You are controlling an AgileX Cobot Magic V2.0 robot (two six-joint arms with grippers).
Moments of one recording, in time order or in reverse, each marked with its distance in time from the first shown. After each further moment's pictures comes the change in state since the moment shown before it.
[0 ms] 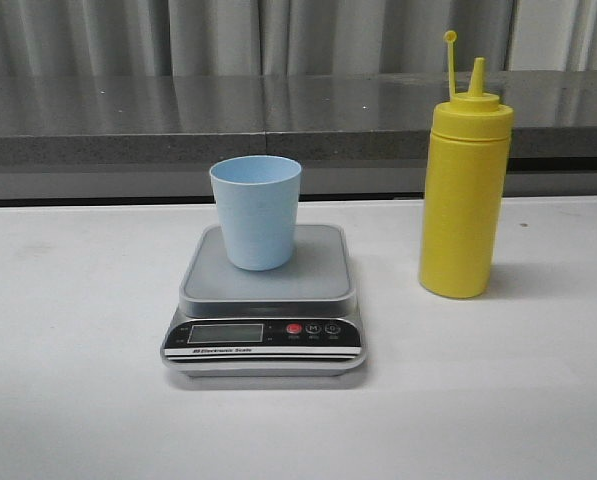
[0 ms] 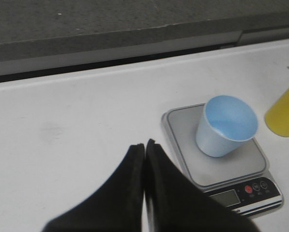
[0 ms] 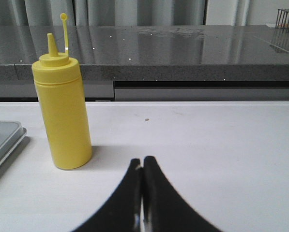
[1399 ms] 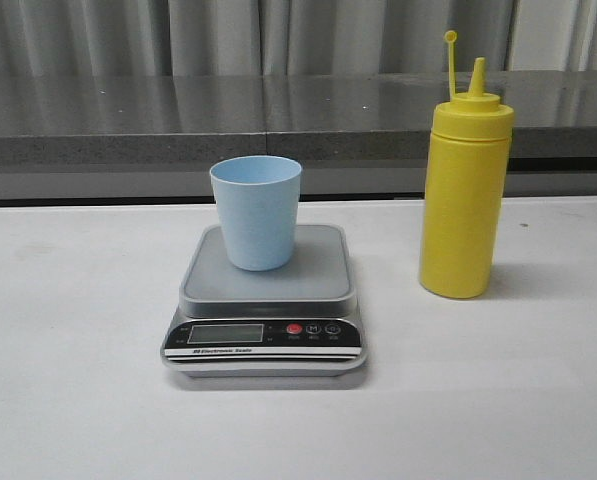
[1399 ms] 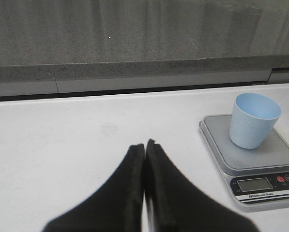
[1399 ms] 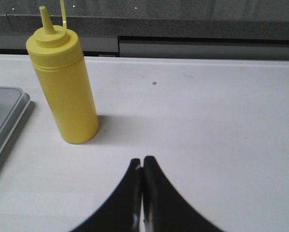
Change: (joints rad) left arm 0.146 -0.753 0.431 0.041 0.028 -0.001; right arm 0.023 0.490 -0.359 0.000 0.176 -0.011
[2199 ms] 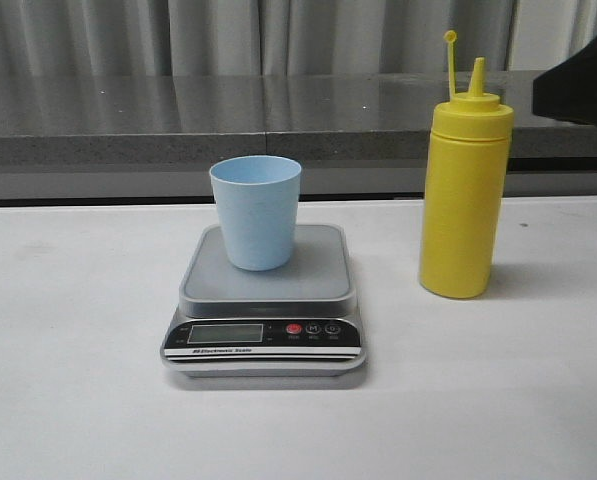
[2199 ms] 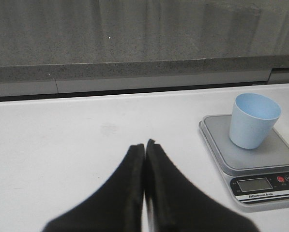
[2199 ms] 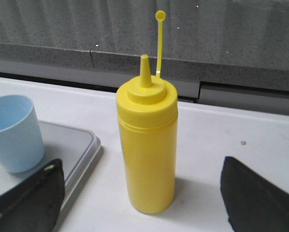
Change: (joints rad) left arm 0.000 -0.001 0.000 0.000 0.000 0.000; right arm 0.276 0.570 -0.001 0.000 -0.727 0.048
